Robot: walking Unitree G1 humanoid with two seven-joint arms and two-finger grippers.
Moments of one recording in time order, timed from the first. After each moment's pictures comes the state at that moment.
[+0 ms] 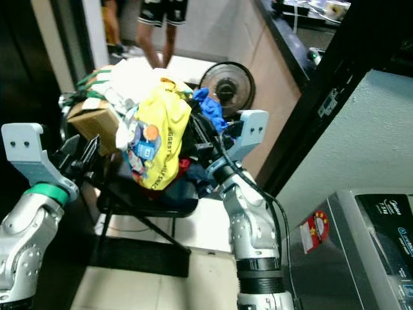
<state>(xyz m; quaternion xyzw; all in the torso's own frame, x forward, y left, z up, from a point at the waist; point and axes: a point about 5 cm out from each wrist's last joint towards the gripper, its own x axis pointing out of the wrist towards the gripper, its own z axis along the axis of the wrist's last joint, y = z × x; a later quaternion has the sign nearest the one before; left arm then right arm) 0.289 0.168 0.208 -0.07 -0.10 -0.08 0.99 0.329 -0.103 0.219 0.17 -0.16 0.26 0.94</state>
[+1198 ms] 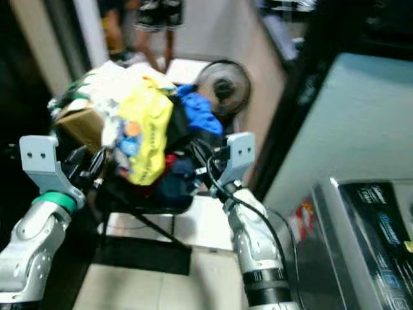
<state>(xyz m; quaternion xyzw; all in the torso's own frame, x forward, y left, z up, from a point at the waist) 0.297 0.169 0.188 -0.04 -0.08 -0.08 0.99 0.329 -0.113 0.183 0.09 -0.13 0.25 0.96</state>
